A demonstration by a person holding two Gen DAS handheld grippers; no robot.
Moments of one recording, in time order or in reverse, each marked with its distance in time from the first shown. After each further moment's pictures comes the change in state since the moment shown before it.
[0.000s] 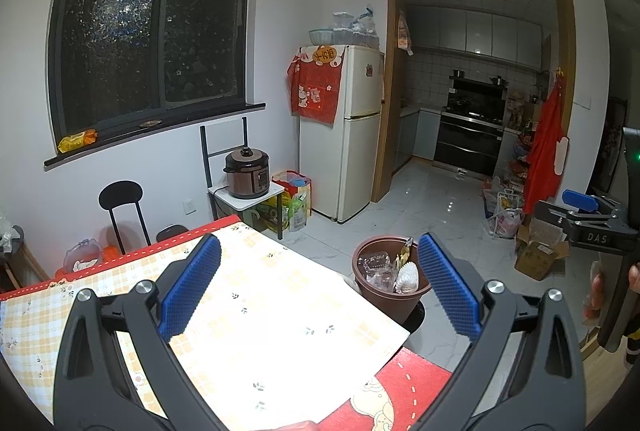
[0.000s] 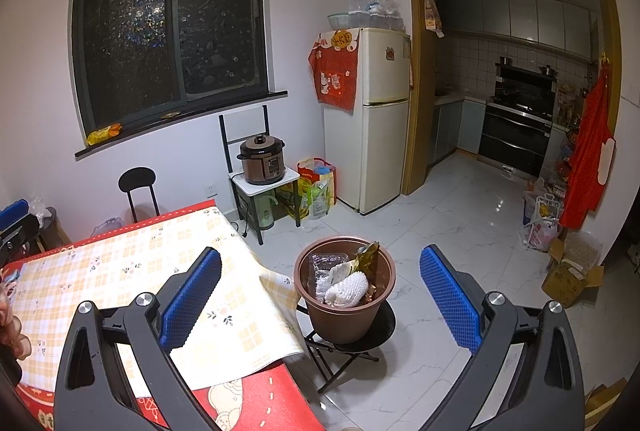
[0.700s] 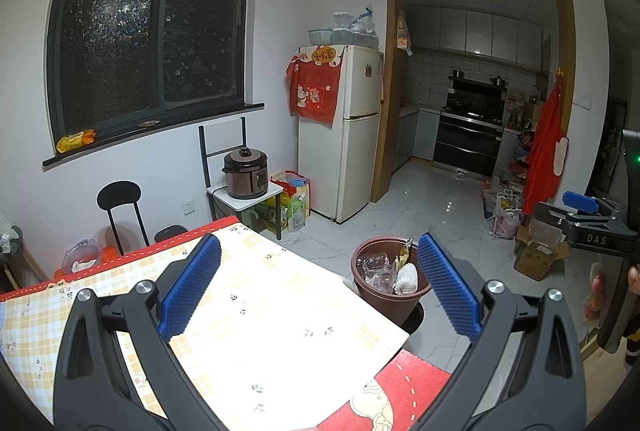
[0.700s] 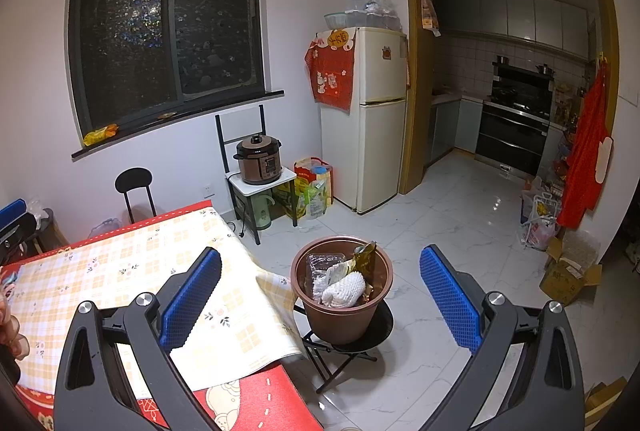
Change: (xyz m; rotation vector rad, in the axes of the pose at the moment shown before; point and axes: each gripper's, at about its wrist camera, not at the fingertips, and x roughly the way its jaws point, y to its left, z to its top) left arm 0.004 0.000 0.004 0.000 0.002 -0.002; right arm 0.004 -0.002 0.006 0.006 0.002 -0.012
